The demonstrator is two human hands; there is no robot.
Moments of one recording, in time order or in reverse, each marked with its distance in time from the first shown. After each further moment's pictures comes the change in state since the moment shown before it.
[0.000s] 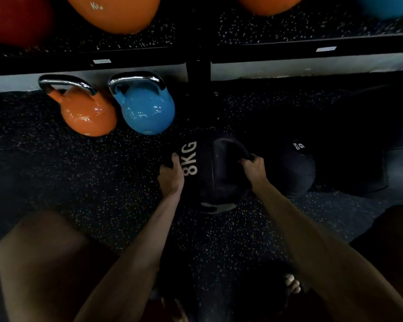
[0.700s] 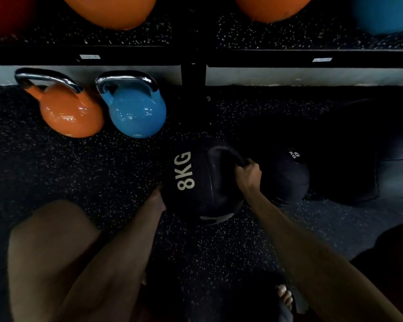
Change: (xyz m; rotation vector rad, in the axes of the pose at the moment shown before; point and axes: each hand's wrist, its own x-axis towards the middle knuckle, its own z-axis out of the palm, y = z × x) left_hand 0.118 -0.111 0.033 -0.483 -0.510 -0.435; right_hand 0.002 0.003 0.000 -0.179 0.161 -0.137
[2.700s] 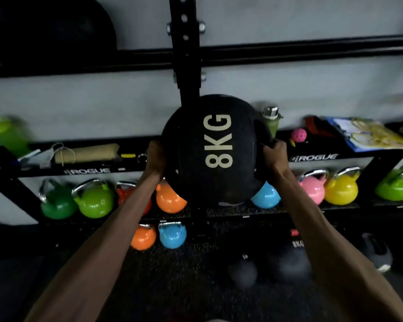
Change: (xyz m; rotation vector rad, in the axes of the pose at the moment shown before) left_hand -0.990 0.370 0.208 0.348 0.014 1.149; right_hand -0.406 -0.609 -0.534 0.545 0.104 -0.492
